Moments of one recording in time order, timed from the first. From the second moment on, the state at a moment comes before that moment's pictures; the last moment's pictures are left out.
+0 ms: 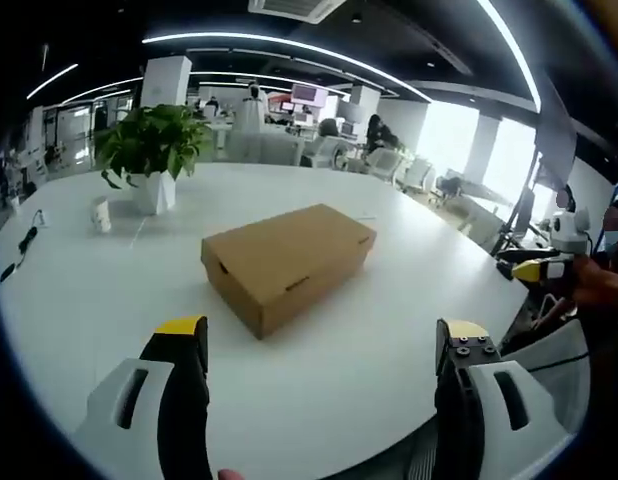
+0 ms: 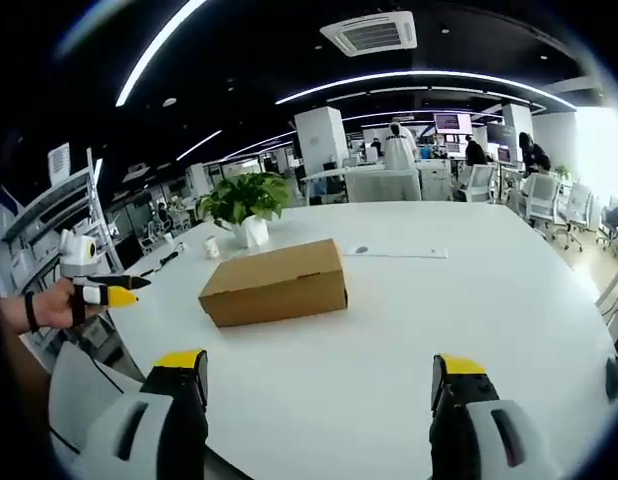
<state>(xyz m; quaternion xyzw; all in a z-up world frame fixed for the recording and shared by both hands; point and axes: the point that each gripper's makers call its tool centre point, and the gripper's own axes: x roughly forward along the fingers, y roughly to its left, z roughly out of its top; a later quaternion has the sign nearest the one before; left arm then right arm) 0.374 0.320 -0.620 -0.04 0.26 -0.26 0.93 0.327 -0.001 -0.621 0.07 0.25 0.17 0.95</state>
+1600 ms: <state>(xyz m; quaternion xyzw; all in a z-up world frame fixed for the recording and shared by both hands) 0.375 0.329 -0.633 -0.06 0.27 -0.24 0.93 0.333 0.006 -0.630 0.07 0.26 0.18 0.95</state>
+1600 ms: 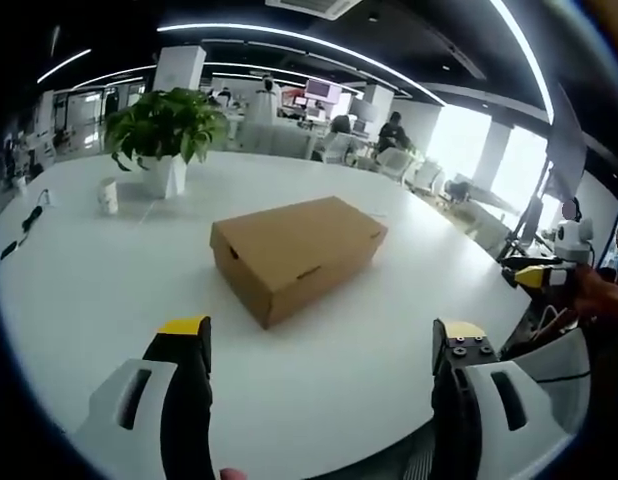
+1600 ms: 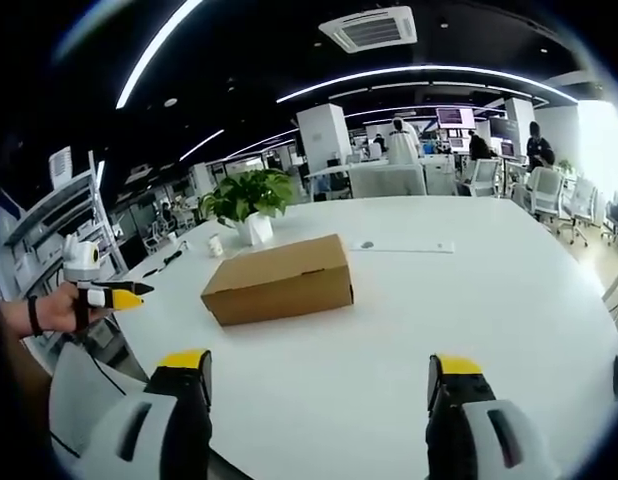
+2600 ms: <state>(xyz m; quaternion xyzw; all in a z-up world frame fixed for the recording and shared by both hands) 0.434 0.325 -0.679 -0.06 0.31 -0.22 0.92 0.435 0.045 -0.656 0.04 0.27 0.26 0.92</state>
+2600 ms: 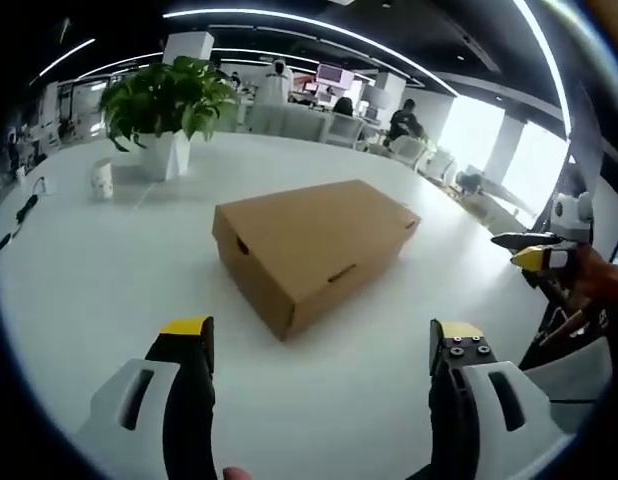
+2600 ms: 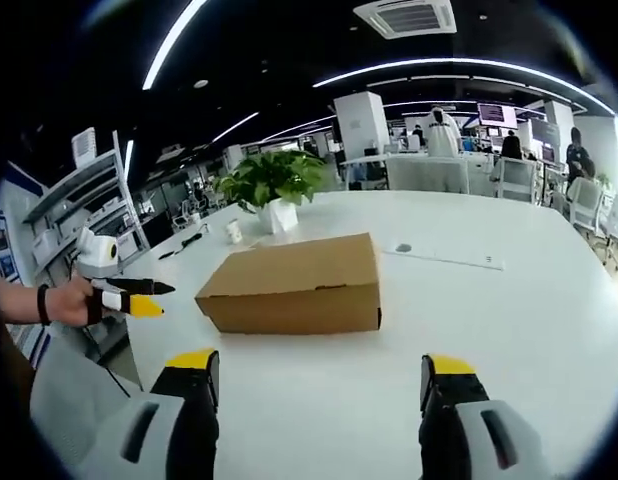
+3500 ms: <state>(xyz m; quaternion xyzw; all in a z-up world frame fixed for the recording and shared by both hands) 0.501 0.314 -0.724 -0.07 0.34 -0.20 0.92 0.539 0.075 -0.706 0.02 0.31 0.31 0.90</state>
